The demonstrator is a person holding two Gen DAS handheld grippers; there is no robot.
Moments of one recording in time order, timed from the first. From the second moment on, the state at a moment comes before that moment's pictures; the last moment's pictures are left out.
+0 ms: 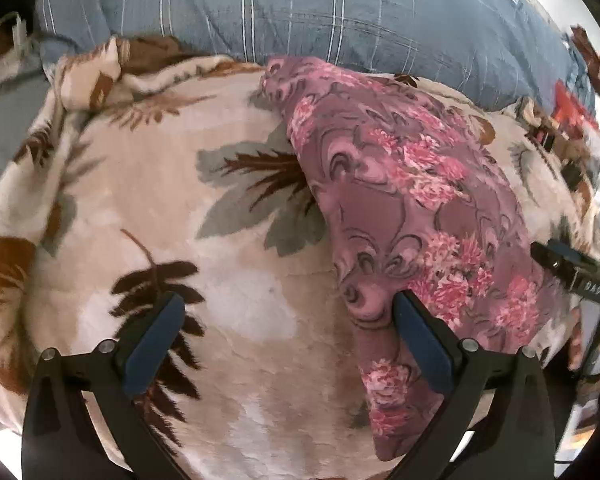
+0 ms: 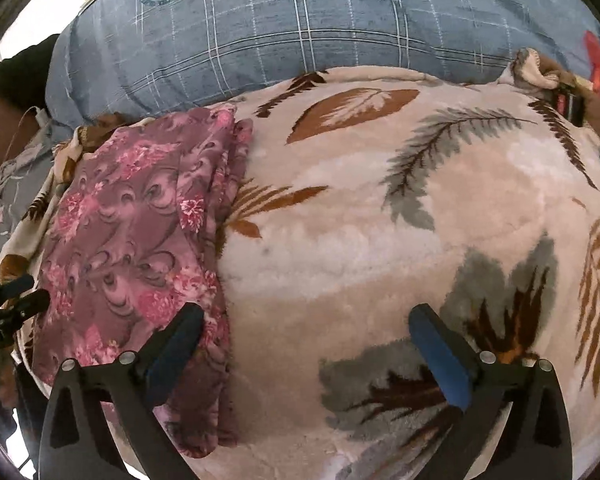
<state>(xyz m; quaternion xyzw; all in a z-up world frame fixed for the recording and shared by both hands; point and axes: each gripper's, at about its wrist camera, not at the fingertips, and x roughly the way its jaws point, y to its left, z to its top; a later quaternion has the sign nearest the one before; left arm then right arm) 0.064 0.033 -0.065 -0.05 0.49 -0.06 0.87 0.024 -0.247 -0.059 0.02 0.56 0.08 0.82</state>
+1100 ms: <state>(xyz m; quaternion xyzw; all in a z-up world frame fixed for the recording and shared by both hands) 0.188 0.025 -0.068 -0.15 0.51 -0.06 0.84 0.134 -0.200 -0.064 0.14 0.56 0.19 0.80</state>
